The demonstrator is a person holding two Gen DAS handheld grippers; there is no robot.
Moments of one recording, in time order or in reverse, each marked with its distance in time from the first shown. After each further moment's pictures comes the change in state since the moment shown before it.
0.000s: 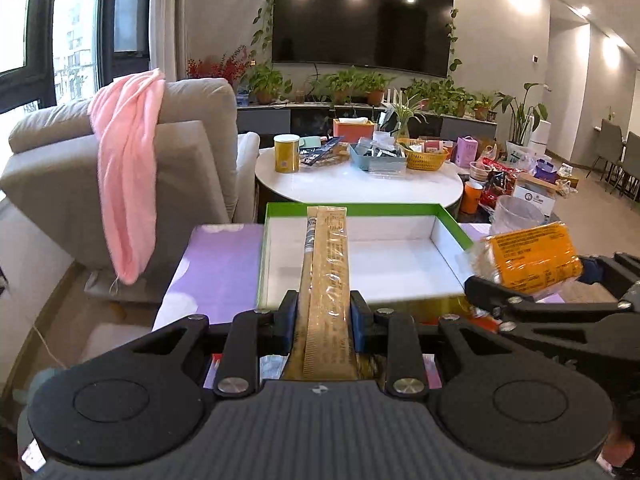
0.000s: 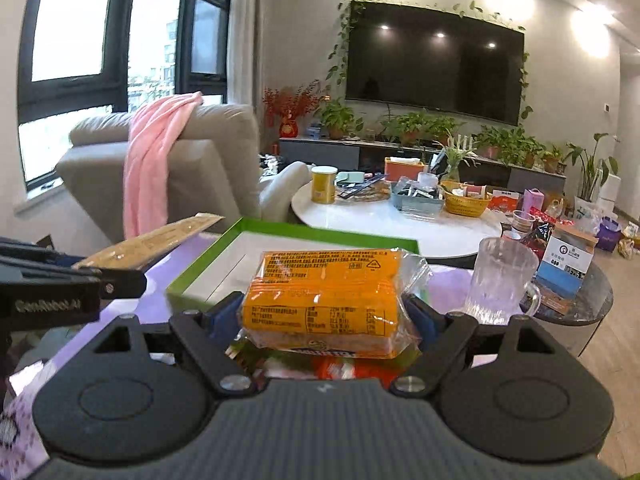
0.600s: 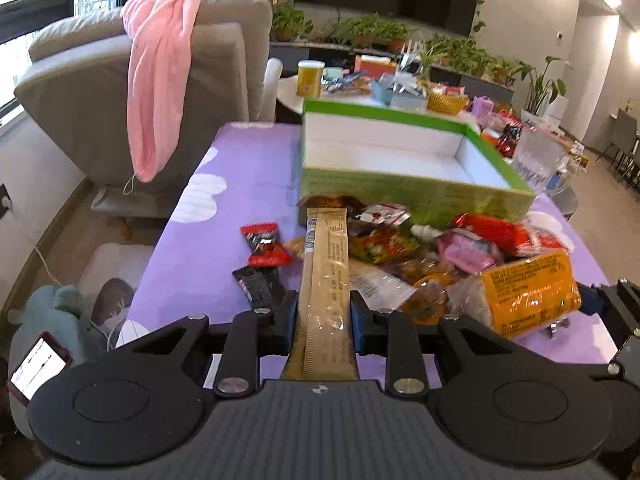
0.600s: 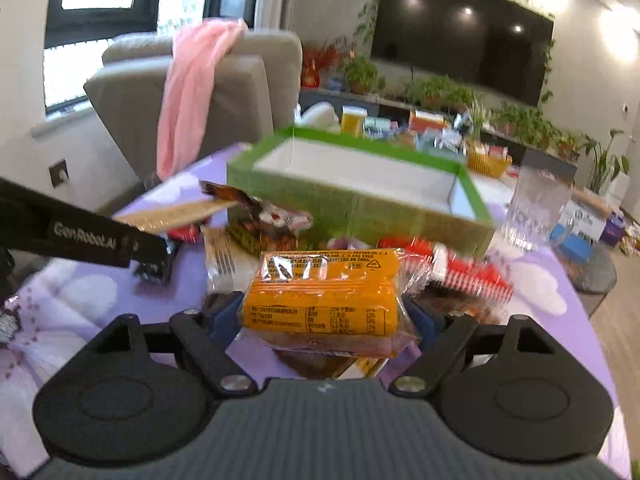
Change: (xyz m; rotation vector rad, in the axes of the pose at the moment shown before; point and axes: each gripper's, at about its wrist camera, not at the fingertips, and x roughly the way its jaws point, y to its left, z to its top) left arm -0.021 0.038 -0.082 -0.090 0.158 -0.002; right arm -0.026 0.060 -0.076 -0.113 0.107 0.009
